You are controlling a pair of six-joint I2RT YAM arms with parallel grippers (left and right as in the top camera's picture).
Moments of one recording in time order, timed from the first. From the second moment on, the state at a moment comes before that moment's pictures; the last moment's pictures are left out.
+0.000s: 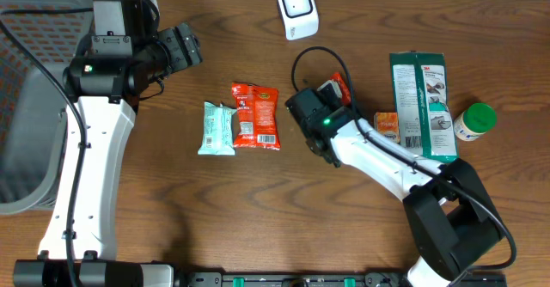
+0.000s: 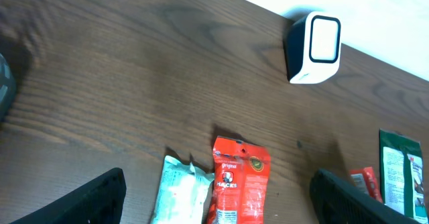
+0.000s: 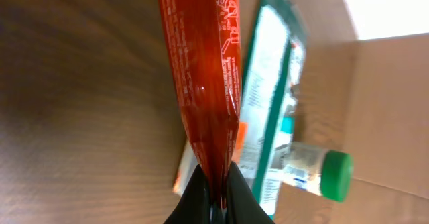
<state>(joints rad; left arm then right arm) -0.02 1.53 1.55 -0.84 0.16 -0.38 0.64 1.83 1.14 -0.66 0.88 0.05</state>
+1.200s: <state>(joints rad) -0.02 1.53 1.55 -0.84 0.16 -0.38 0.81 2.01 1.09 -0.63 0.84 -0.09</state>
